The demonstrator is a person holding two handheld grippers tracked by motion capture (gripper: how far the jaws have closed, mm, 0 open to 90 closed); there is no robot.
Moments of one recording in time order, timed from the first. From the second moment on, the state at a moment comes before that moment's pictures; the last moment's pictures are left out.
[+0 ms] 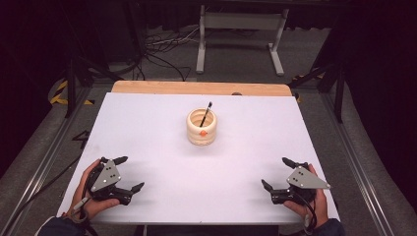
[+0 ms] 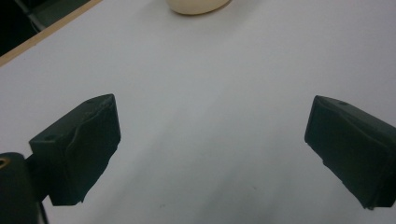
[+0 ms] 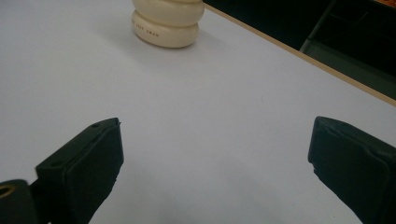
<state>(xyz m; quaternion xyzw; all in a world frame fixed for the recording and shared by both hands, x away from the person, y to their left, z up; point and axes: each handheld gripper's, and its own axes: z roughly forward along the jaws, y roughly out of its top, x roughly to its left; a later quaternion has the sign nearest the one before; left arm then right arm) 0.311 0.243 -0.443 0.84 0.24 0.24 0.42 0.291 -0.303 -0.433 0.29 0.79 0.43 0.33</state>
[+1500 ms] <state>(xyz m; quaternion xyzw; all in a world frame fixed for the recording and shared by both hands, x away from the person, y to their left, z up) 0.301 0.263 -0.443 0.81 0.28 0.24 0.46 0.290 -0.304 -0.432 0.30 0.78 0.43 0.34</state>
